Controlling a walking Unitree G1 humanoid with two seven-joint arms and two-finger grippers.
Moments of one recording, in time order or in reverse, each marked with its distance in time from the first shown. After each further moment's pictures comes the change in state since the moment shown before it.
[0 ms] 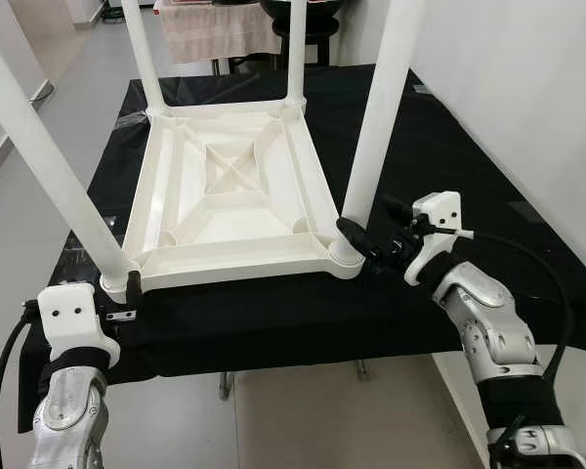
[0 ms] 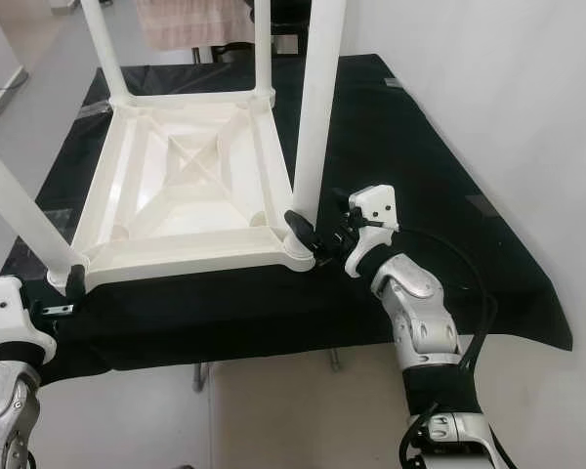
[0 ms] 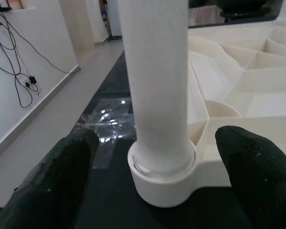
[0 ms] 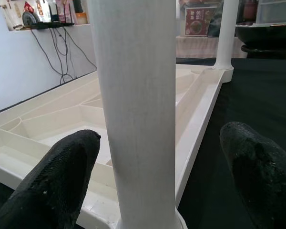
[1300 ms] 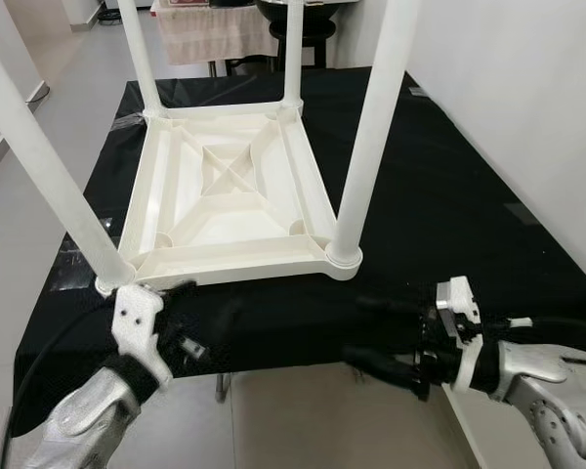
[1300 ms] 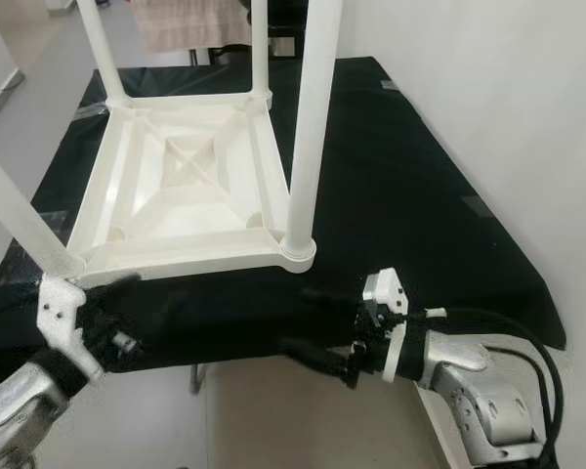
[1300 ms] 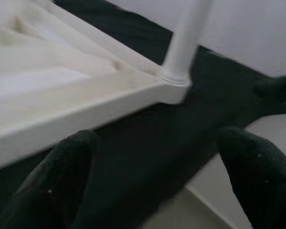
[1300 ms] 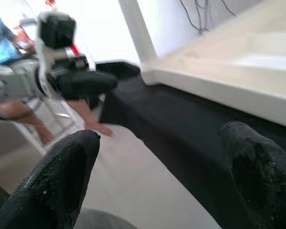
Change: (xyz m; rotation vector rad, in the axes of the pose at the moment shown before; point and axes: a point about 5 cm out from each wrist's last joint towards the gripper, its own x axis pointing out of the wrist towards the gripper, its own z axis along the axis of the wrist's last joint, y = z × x) left arm -0.047 -0.048 0.021 -0.234 0.138 -0.904; right arm -0.092 0.043 -0.017 0.256 0.191 0.632
